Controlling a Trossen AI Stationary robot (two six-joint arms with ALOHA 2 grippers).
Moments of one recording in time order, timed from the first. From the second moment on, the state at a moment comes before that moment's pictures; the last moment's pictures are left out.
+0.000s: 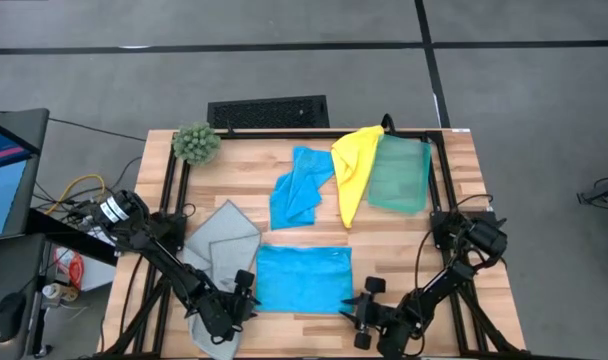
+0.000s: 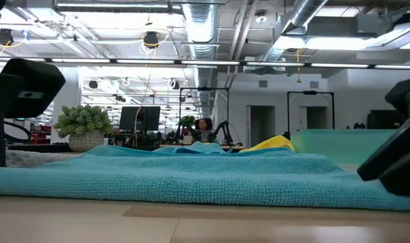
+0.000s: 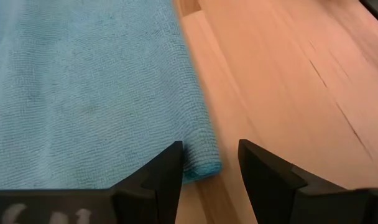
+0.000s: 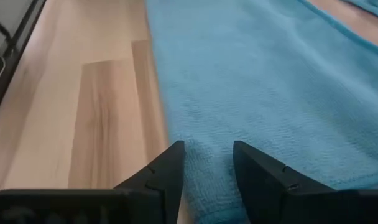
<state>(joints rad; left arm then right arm) -0.84 1.75 0.73 0.11 -0.45 -0.34 0.92 2.05 0.96 0.11 0.88 0.83</state>
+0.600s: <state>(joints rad) -0.84 1.75 0.73 0.10 -0.45 -0.35 0.91 1.96 0.96 0.07 0.82 0.70</state>
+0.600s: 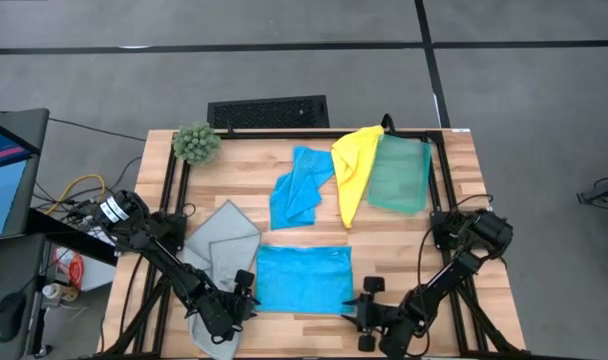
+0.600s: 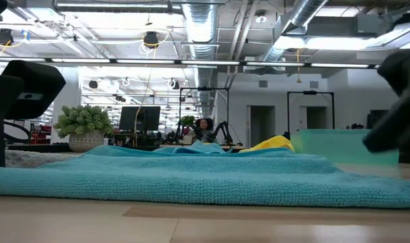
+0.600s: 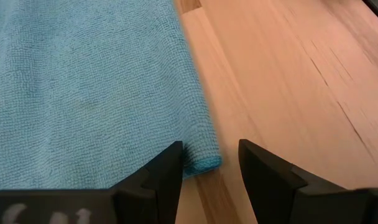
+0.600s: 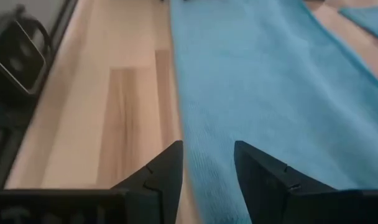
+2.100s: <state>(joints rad) -0.81 1.75 0.77 0.06 -0.46 -0.43 0.96 2.05 0.95 0.05 0.89 0.73</state>
